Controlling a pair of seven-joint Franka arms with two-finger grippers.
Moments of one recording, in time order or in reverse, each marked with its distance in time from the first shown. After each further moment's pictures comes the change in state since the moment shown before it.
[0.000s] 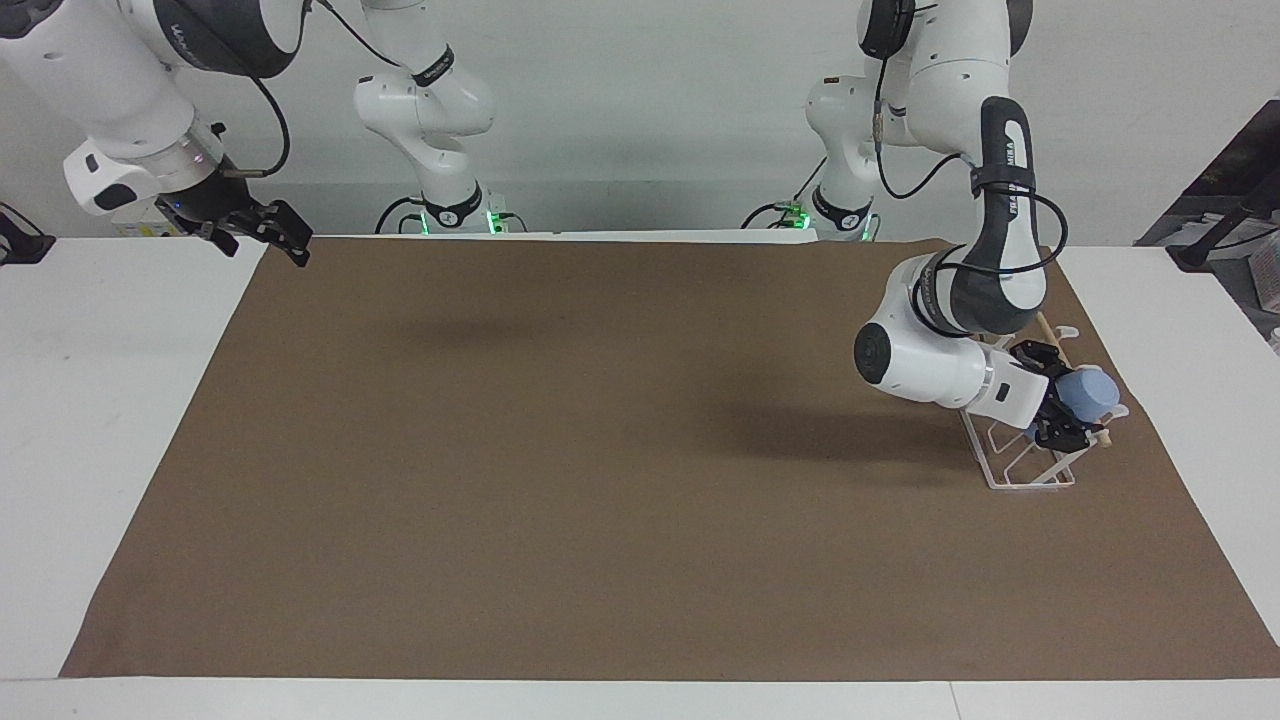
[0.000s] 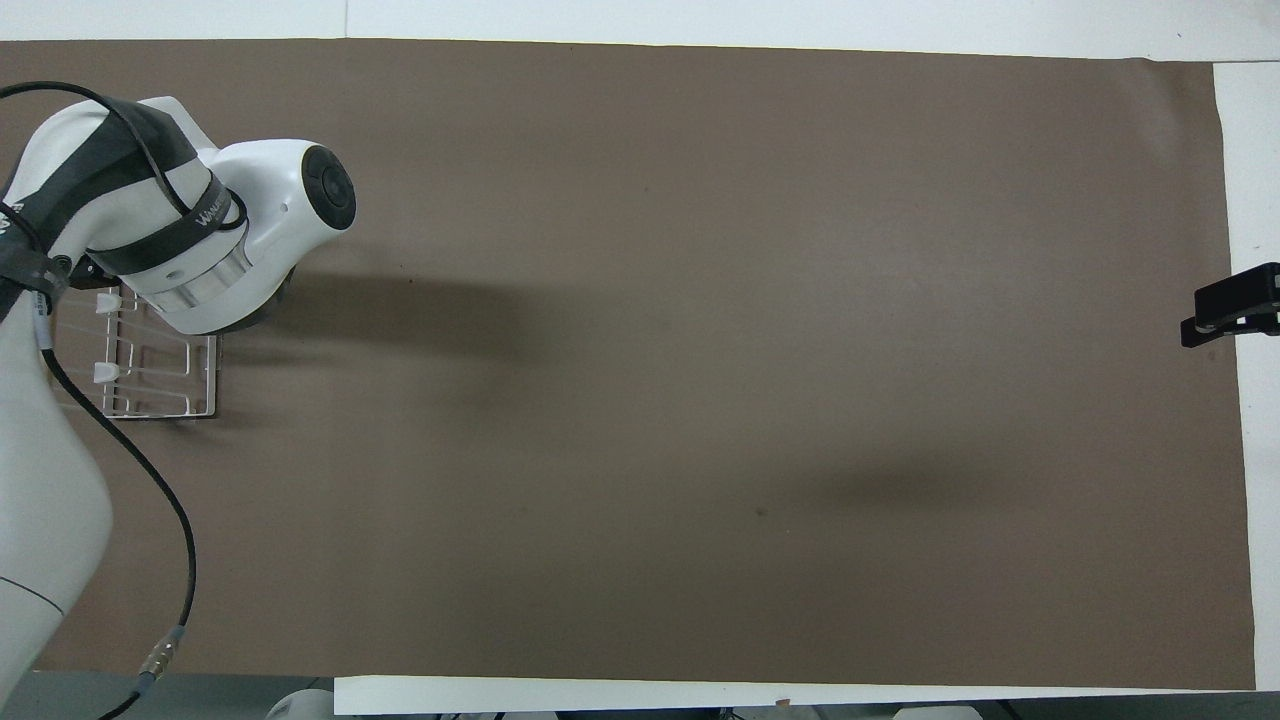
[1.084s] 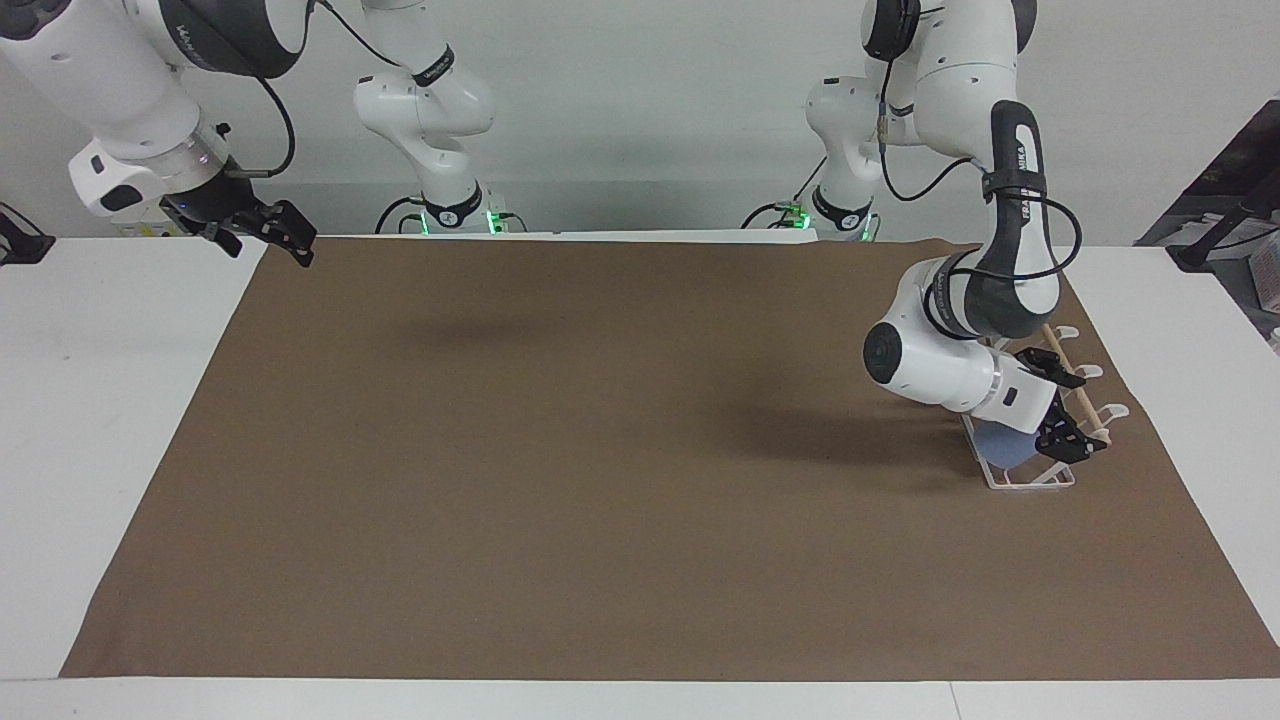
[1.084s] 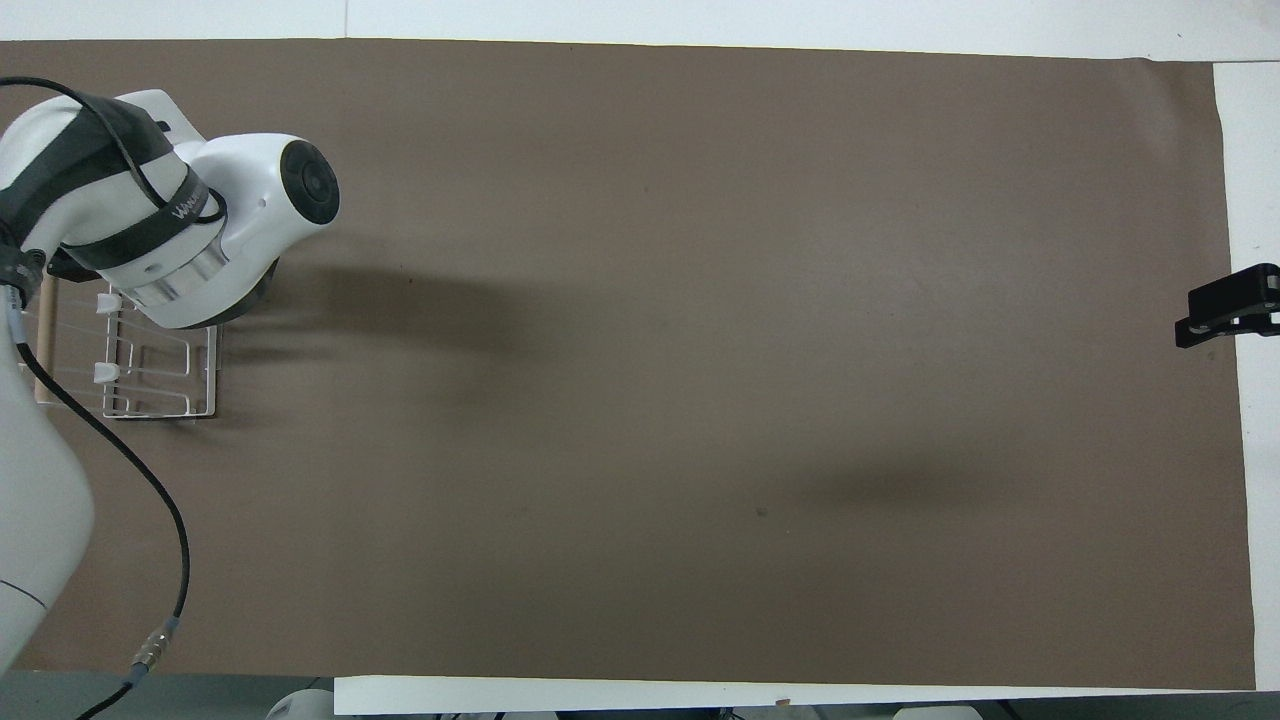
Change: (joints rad) left arm 0.025 0.005 0.002 0.099 -0.039 0.024 0.123; right arm 0.000 -0.001 0.003 -0.002 0.000 0.000 0.000
